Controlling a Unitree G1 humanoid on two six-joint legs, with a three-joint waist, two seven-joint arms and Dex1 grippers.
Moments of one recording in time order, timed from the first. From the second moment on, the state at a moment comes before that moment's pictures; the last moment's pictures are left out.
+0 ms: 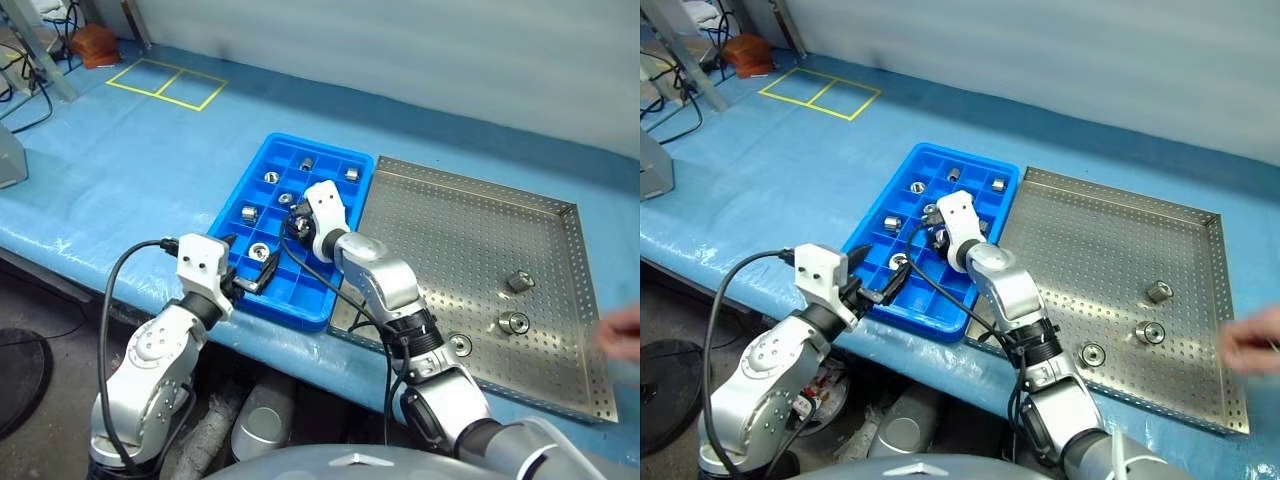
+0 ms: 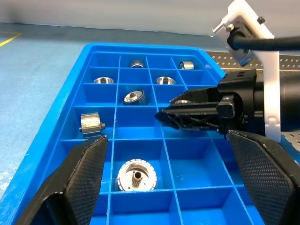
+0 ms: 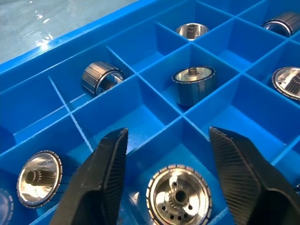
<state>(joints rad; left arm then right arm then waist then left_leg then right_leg) 0.11 0.28 0.00 -0.71 -0.33 0.65 -0.25 -0.56 0.08 0.21 0.12 0.08 0.71 0.24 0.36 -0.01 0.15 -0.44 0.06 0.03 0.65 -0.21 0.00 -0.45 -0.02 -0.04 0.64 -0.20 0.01</state>
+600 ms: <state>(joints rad) -0.06 0.38 -0.12 -0.60 -0.38 0.70 -0.45 -0.24 -0.16 0.10 -0.46 0.15 0.89 0.27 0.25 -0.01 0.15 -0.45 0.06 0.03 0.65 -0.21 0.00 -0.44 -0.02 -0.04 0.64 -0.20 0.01</state>
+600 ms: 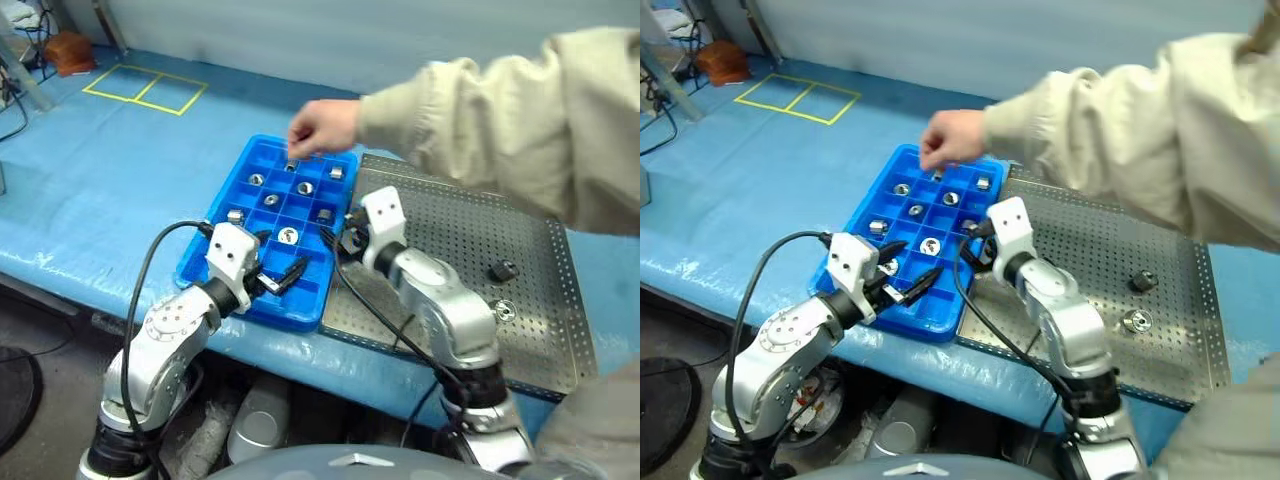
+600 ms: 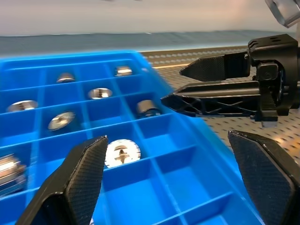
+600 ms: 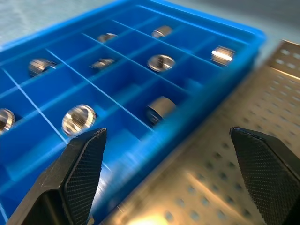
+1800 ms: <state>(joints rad) -0.18 0.43 -0.28 -0.50 -0.37 0.72 -0.63 0.06 -0.19 -0.03 -0.74 0.19 1.02 0.15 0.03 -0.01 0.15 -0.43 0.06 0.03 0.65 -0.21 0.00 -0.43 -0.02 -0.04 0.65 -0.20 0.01</state>
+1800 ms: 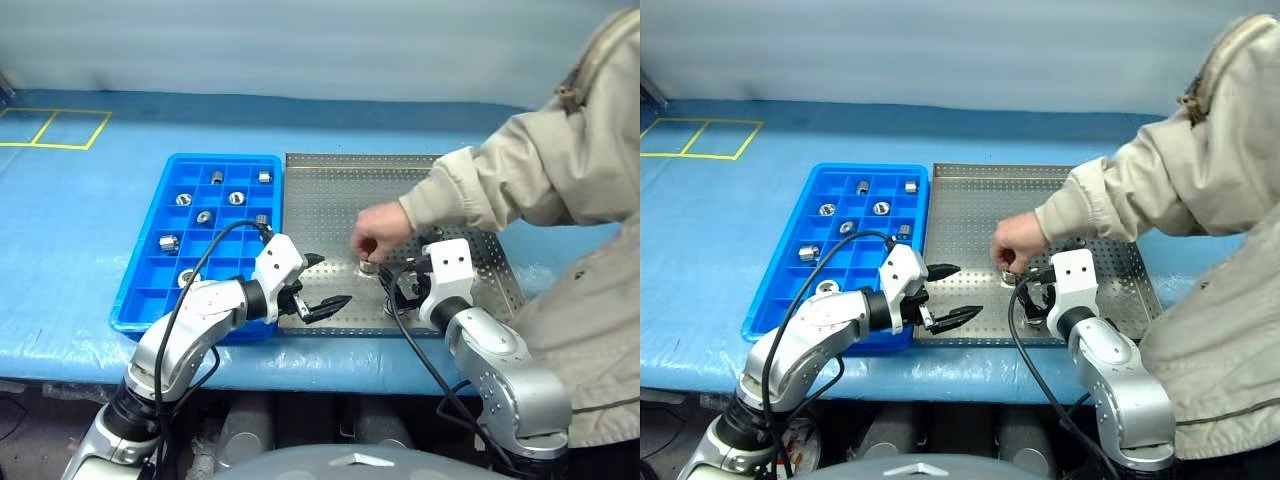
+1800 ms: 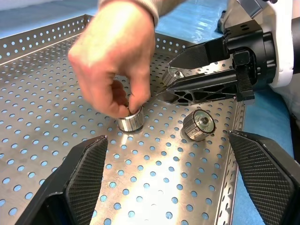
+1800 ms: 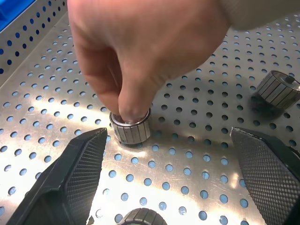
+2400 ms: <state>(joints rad) -0.18 0.43 -0.29 -0.50 -0.37 0.72 -0.64 -0.03 -0.12 -0.02 -0.63 0.18 1.03 0.07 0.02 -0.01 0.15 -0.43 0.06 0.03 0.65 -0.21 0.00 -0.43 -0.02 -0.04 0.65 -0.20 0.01</state>
